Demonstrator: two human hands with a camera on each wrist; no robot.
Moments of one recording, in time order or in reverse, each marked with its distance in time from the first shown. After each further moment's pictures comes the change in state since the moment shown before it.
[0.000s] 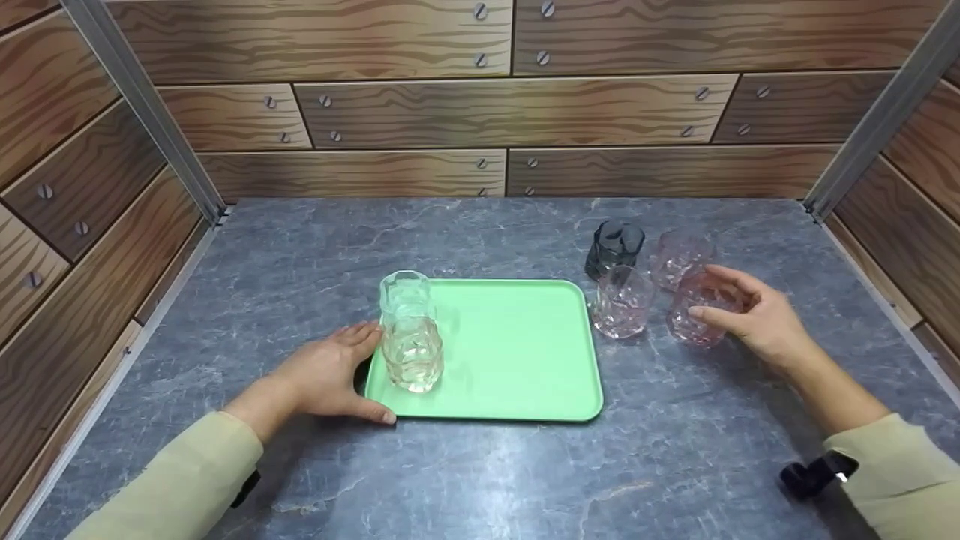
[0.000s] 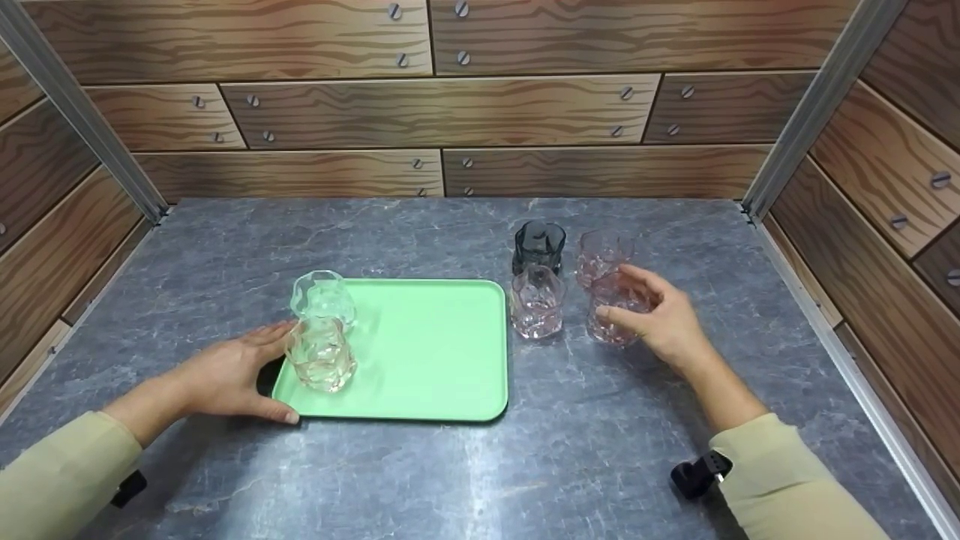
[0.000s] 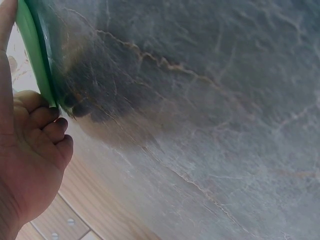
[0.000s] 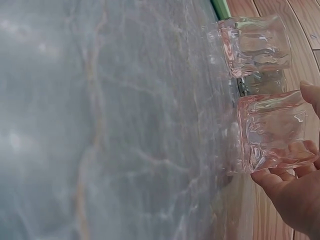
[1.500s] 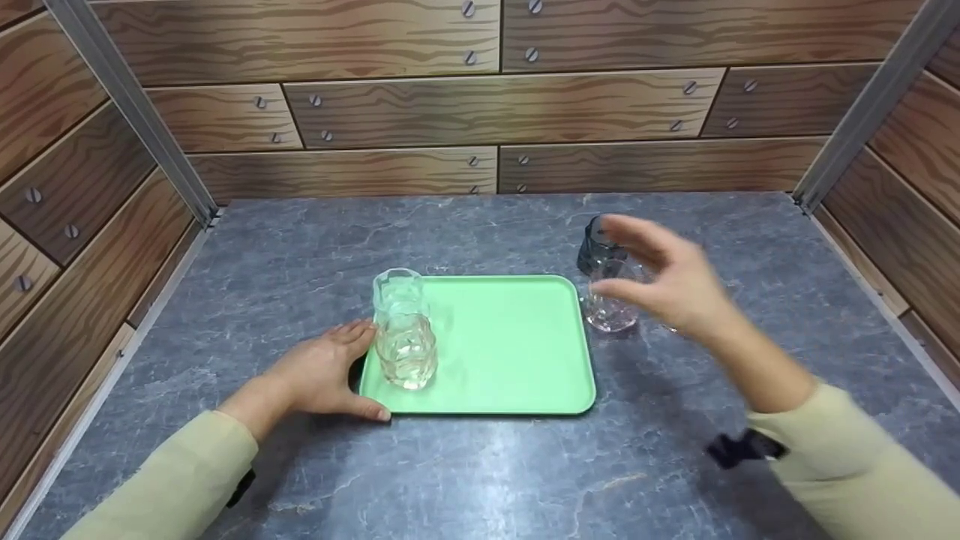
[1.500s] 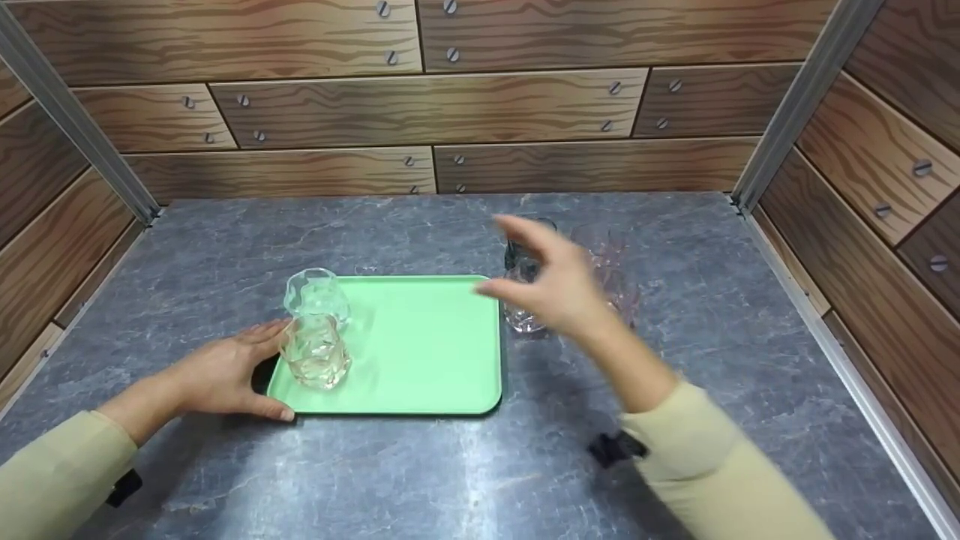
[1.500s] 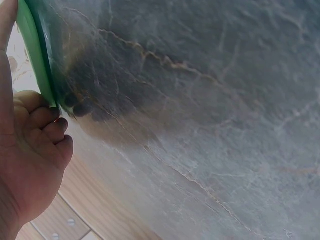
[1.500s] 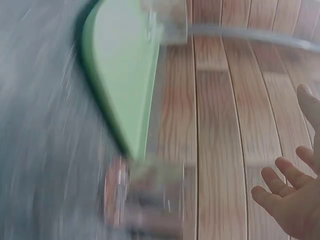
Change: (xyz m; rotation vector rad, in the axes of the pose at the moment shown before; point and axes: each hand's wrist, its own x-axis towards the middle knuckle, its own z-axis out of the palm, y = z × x) left_hand 0.002 0.000 0.000 0.014 -0.003 0.016; right_hand -0.005 -0.145 0.077 0.006 -0.070 -0.287
